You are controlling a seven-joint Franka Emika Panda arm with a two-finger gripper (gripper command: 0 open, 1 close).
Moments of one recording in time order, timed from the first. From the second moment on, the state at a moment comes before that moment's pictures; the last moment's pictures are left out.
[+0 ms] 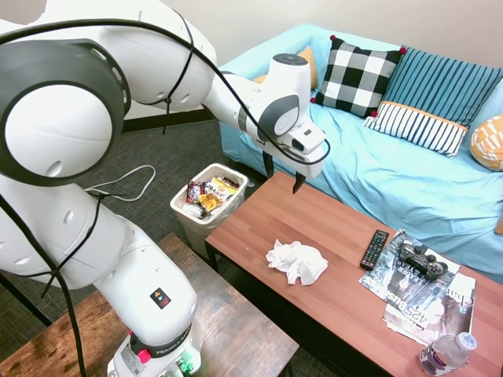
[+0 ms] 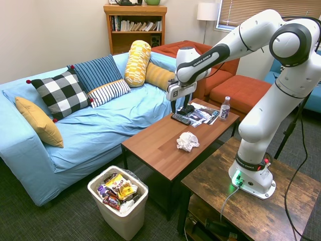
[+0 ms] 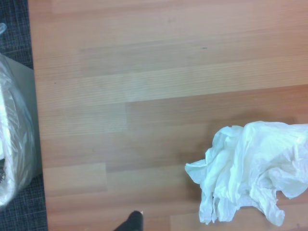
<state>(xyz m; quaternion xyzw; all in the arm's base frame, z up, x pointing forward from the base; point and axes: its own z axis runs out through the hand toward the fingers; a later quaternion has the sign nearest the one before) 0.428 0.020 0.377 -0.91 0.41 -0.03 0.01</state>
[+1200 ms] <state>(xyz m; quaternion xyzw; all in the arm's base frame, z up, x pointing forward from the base) 0.430 -0.095 0.178 -0.89 0.46 0.00 0.04</state>
